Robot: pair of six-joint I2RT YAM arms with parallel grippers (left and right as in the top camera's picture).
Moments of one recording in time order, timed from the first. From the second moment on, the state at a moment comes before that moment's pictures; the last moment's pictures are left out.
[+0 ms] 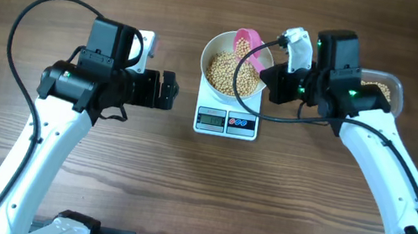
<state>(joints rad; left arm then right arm) -0.20 1.32 1.16 -0.89 0.21 -0.20 0.27 1.56 1.19 -0.50 -0.48 0.03</state>
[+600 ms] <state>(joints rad) -0.20 1.32 1.16 -0.89 0.21 -0.20 0.20 1.56 1.19 -0.48 -0.56 0.09</state>
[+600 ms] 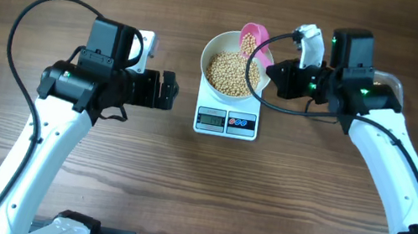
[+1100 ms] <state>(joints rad) -0.20 1.32 1.16 -0.89 0.21 -0.20 0.14 1.56 1.19 -0.47 -0.63 0.11</state>
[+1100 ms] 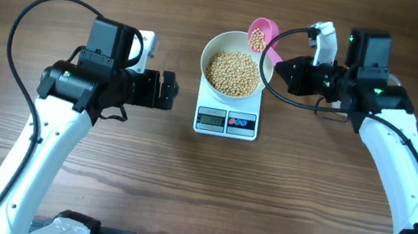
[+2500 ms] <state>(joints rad) -0.20 1.32 1.16 -0.89 0.21 -0.20 0.17 1.56 1.19 -0.52 -0.63 0.12</state>
